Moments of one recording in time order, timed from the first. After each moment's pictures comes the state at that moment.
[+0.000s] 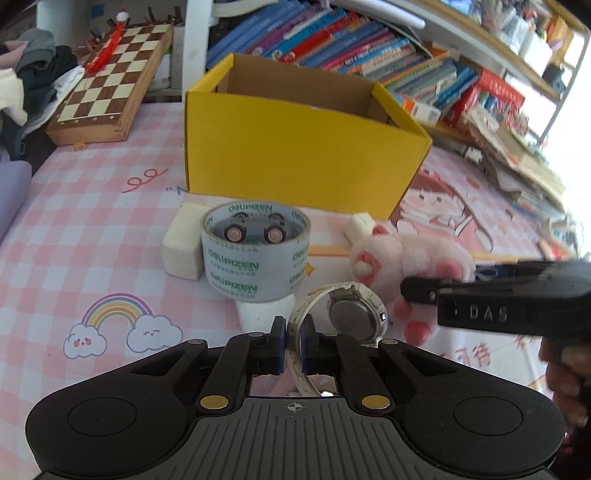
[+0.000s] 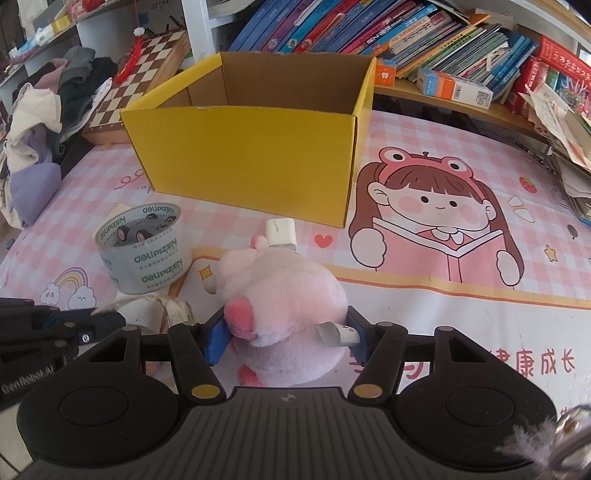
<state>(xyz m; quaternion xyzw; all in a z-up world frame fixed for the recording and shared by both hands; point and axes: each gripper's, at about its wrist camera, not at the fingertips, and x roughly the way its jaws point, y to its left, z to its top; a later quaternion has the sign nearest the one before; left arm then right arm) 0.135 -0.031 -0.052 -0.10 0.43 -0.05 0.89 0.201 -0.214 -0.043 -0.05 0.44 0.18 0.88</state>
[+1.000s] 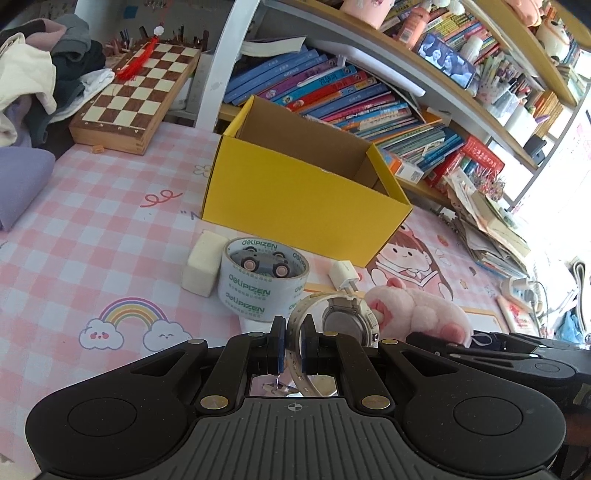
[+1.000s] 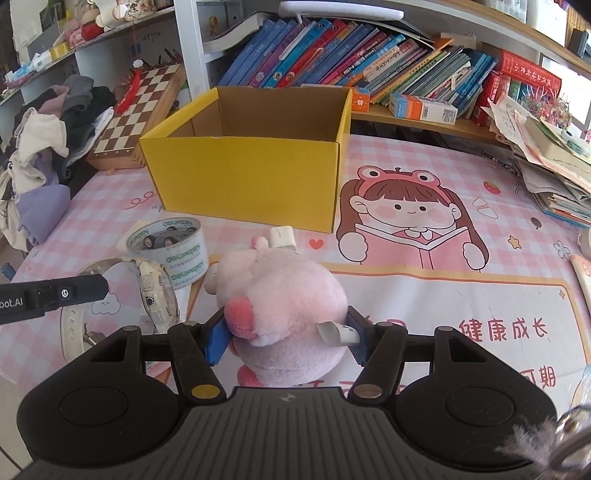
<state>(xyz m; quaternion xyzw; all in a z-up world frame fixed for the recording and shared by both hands) 0.103 0.008 -0.022 -0.18 0.38 -0.07 0.91 0.142 -0.215 -0.015 -0.04 0.40 0.15 0.90</state>
